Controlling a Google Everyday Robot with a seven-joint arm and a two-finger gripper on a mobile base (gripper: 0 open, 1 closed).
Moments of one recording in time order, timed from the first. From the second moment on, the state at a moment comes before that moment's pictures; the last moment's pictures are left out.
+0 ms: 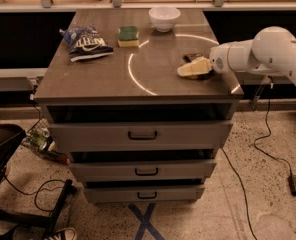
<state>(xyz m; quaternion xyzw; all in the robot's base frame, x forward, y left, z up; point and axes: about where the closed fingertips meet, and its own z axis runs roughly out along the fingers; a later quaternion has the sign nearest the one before) 0.760 -0.187 0.820 -0.31 0.81 0.15 0.47</state>
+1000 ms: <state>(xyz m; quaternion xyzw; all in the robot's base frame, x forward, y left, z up) 0.758 -0.187 0.828 -0.31 0.81 0.16 0.47</state>
